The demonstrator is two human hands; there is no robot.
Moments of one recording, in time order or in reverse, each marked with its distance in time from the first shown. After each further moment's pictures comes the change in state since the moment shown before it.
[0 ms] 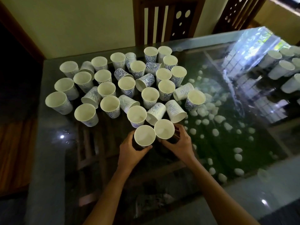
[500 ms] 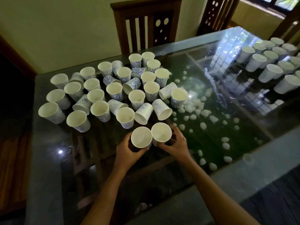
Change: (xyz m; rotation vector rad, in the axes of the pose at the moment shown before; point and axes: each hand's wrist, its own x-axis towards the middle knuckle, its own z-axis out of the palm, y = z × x) left_hand -0.020 0.020 0.005 -0.010 -0.086 0.004; right_hand -0.031 0.015 -0.021 0.122 0.032 -0.066
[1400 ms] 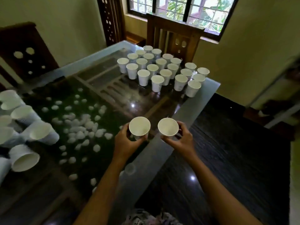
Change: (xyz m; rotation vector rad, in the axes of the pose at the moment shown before) left_hand -0.033 0.239 0.373 -0.102 -0.344 0.253; right_hand -0.061 0.154 -0.414 0.030 0.541 0.097
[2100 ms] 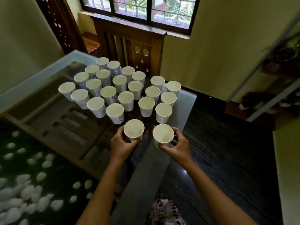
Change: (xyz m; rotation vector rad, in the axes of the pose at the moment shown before) left_hand 0.199 0.031 0.192 0.069 -0.105 -0.009; right_hand 0.184 0.092 -0.095 -0.052 0.131 0.135
